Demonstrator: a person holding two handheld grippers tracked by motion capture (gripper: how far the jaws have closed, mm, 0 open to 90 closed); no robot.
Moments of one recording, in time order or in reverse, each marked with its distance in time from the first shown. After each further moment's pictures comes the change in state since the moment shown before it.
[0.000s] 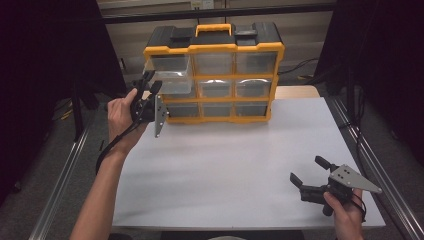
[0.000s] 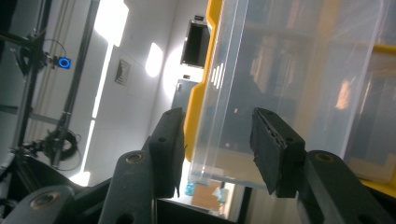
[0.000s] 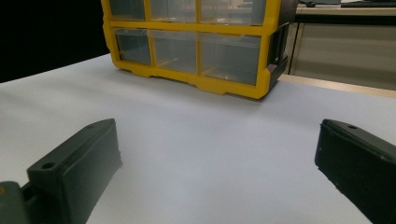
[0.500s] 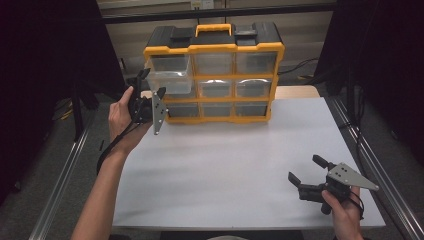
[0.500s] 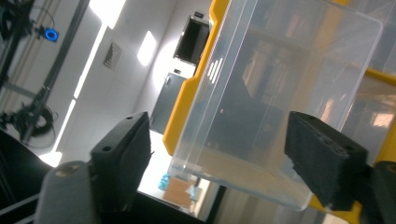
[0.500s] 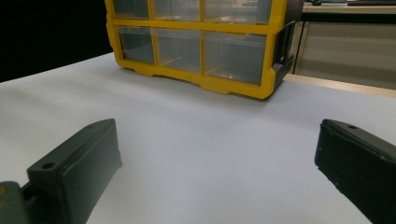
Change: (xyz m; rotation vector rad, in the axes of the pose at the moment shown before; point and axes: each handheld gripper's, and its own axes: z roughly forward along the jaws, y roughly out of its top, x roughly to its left) left arm -0.004 -0.001 0.001 0.012 -0.032 -0.201; right arm 0.000 0.001 0.004 0.003 0.014 -0.002
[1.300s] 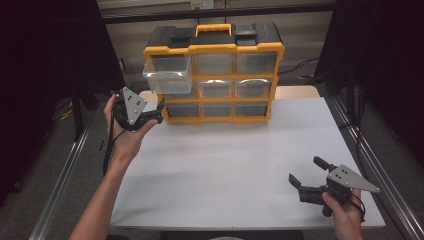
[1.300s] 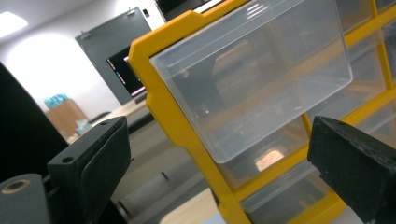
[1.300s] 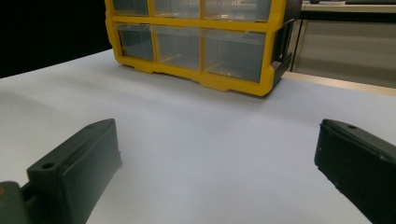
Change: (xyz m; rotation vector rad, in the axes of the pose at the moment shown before) left arm 0.001 -0.019 -0.017 0.077 -0.122 -0.716; right arm 0.004 0.000 -0.003 0.014 -0.005 -0.008
